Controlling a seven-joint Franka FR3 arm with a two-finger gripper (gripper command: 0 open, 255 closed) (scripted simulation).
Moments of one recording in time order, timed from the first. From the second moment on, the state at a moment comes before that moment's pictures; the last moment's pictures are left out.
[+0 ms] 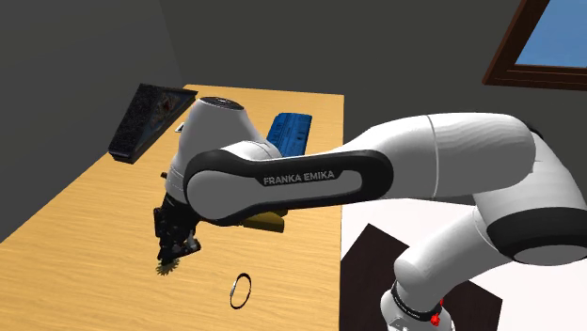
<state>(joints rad) -0.38 -0.27 0.96 -1.98 0.67 2.18 1.92</state>
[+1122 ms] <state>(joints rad) -0.42 -0.25 0.87 -1.81 0.63 1.99 1.91</state>
